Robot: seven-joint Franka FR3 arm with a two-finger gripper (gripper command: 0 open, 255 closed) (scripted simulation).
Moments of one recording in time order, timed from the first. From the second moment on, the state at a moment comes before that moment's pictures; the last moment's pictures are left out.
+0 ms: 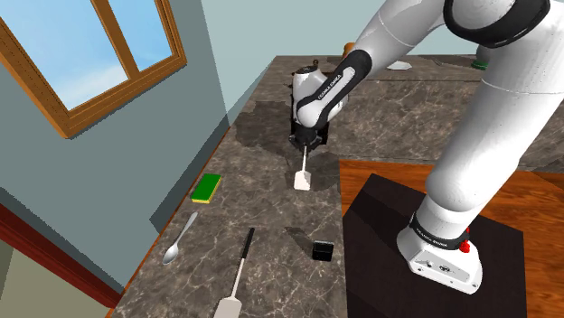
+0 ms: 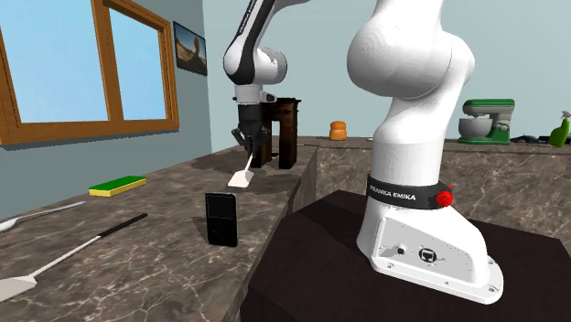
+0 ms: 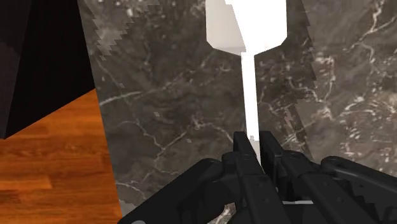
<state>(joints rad) -0.30 0.05 0.17 -2.46 -0.11 2.54 1.04</state>
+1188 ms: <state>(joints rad) -0.03 0.20 0.35 -2.24 -0.21 2.44 1.55</state>
